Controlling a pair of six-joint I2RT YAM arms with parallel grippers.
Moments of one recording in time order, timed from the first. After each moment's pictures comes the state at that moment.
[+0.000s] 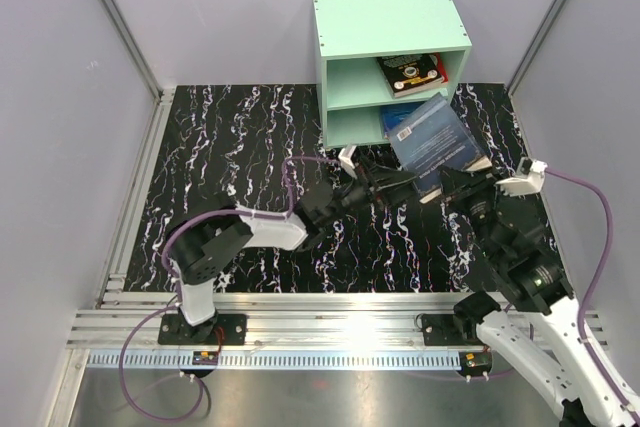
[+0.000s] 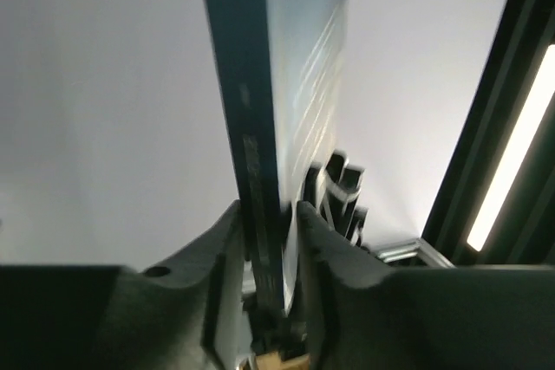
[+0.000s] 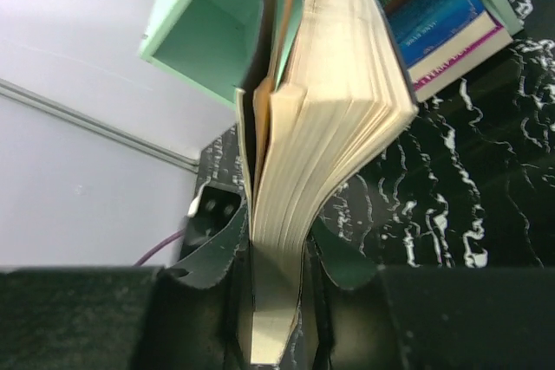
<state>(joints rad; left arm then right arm) -0.98 1.87 0.98 1.22 0.16 -1.86 0.50 0.50 0.80 -0.36 0.40 0.87</state>
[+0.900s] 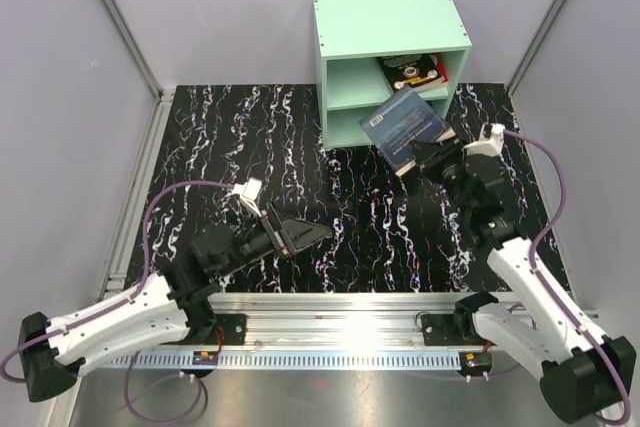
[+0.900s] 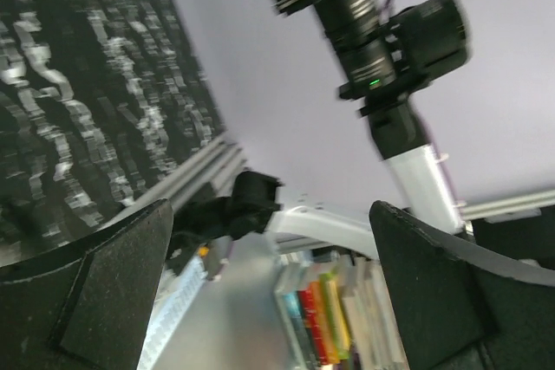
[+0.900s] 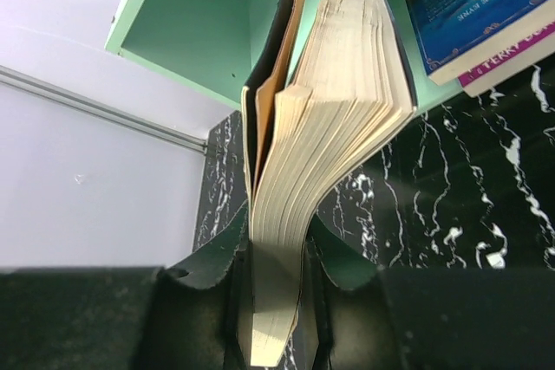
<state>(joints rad) -1.00 0.66 0.45 0.23 0.05 -1.19 0.36 0.86 0.72 0.04 0.13 0.91</state>
